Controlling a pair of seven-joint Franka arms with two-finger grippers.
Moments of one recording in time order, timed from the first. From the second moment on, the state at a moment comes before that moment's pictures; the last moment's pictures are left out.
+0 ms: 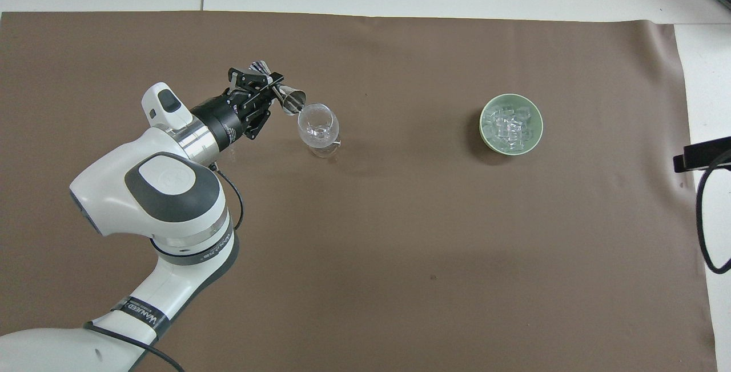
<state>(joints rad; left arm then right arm) -0.14 0.18 -0.33 -1.97 -1.67 2.93 -0.01 -0.05 -0.07 -0.04 -1.56 0.01 1.49 -0.06</state>
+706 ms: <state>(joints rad) -0.16 0.18 -0.33 -1.97 -1.67 2.98 0.03 -0.05 -0.07 -0.04 -1.56 0.01 1.49 -0.06</state>
